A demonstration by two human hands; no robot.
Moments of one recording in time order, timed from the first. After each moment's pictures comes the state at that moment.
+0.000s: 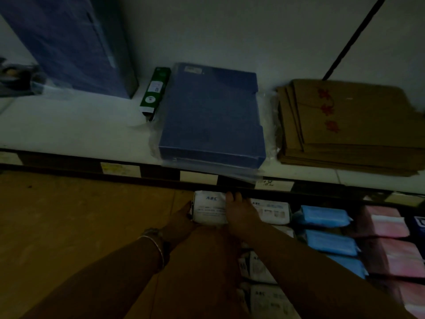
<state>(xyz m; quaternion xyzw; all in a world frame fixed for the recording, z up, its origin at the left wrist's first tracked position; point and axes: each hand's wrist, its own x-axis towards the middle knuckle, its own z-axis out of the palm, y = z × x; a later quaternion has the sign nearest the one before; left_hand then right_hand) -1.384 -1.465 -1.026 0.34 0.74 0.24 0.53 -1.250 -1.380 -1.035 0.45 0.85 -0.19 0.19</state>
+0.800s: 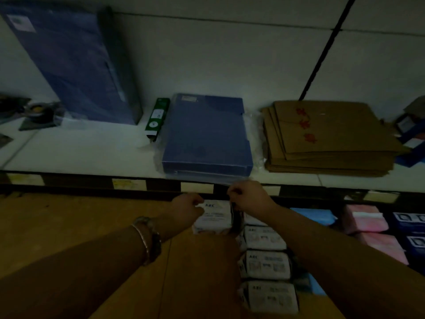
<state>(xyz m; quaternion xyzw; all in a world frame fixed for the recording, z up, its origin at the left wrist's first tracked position) -1.380 -1.462 -0.937 0.47 0.77 0.17 0.39 -1.228 -1.369 -0.941 0.46 0.80 -0.38 -0.07</state>
